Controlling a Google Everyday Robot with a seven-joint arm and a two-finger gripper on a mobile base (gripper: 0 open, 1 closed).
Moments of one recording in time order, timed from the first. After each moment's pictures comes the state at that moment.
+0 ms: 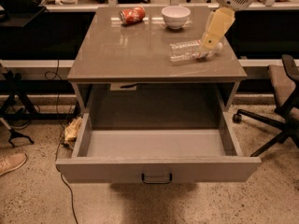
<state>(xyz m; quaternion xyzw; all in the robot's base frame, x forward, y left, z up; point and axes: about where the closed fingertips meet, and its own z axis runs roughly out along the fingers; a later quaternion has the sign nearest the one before) 0.647 -0.156 0.997 -0.61 0.73 -0.04 0.29</state>
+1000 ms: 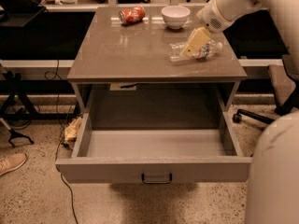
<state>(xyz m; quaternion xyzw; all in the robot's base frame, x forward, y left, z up) 0.742 -0.142 0.912 -0.55 0.76 0.06 0.35</state>
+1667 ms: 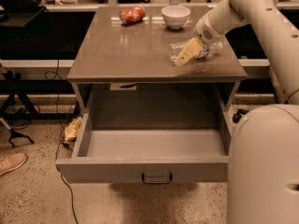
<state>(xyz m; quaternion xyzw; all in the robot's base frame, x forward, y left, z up) 0.773 -0.141 0.855 -0.51 0.79 0.10 0.33</state>
